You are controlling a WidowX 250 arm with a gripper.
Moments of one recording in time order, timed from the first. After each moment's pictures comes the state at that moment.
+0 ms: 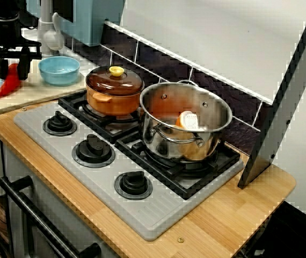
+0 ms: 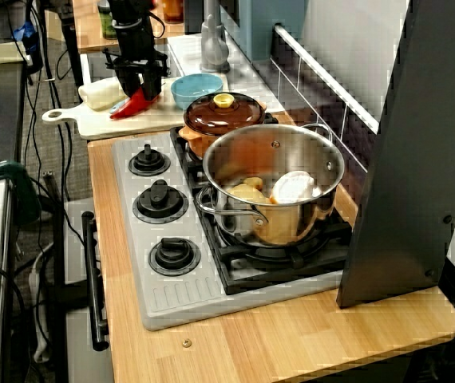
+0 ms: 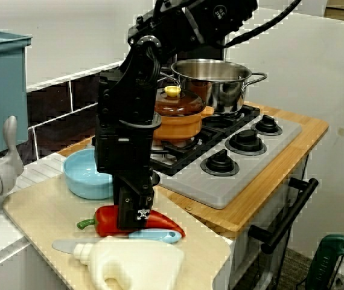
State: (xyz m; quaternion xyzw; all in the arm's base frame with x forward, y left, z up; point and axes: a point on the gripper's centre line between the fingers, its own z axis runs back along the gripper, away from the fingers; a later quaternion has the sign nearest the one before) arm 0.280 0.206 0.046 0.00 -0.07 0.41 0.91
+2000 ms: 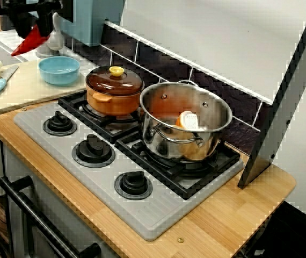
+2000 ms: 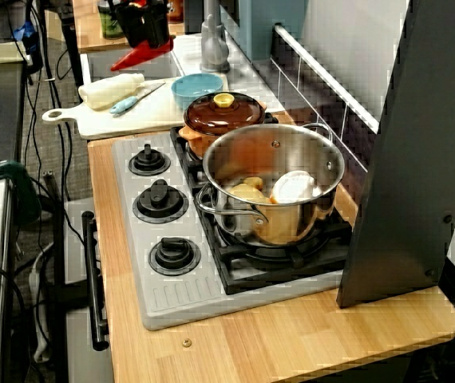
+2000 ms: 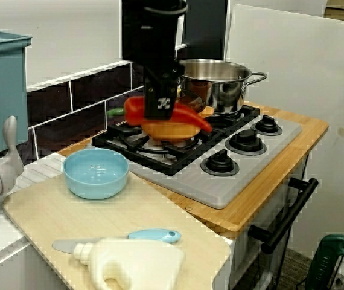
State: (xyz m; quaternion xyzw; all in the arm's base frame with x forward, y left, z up) arm 0.291 0.143 0.141 -0.12 -0.07 0.33 0.93
